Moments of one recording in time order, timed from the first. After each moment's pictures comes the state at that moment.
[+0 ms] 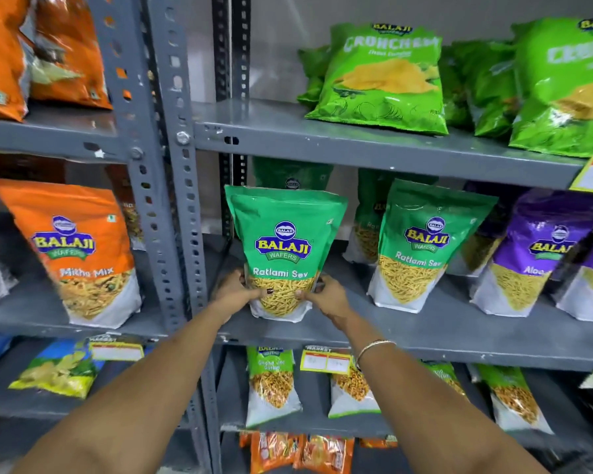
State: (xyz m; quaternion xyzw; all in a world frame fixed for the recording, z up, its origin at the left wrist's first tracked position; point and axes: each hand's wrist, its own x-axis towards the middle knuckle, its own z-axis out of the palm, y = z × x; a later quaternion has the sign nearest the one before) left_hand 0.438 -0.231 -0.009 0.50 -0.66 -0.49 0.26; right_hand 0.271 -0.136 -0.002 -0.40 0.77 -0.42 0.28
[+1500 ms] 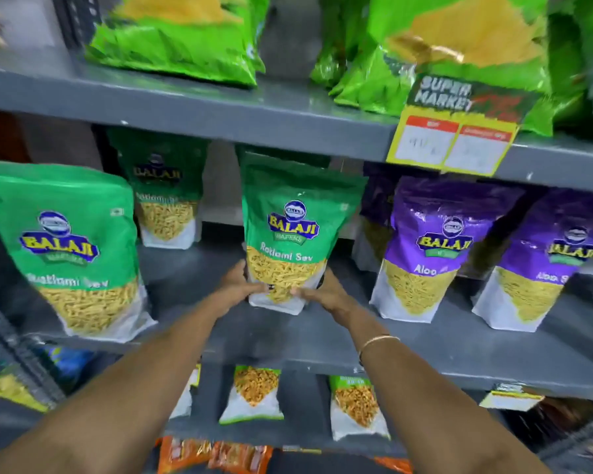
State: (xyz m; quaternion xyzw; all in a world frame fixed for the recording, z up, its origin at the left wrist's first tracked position) left_hand 0.162 -0.158 -0.037 0.49 -0.67 -0.51 0.23; right_hand -0.015 -0.062 -0.039 -0.40 0.65 -0.50 0.41
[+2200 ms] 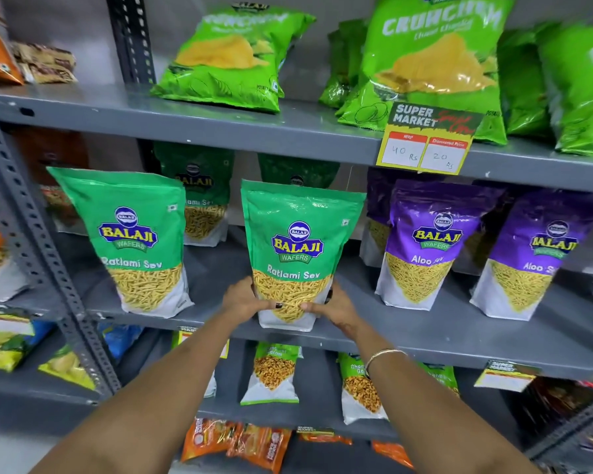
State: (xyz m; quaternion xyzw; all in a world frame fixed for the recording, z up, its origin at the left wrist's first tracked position) left_hand 0.213 -0.083 -0.017 0.54 -0.75 -0.34 0.16; right_hand 0.036 0.010 -0.023 -0.42 0.68 -0.47 0.37
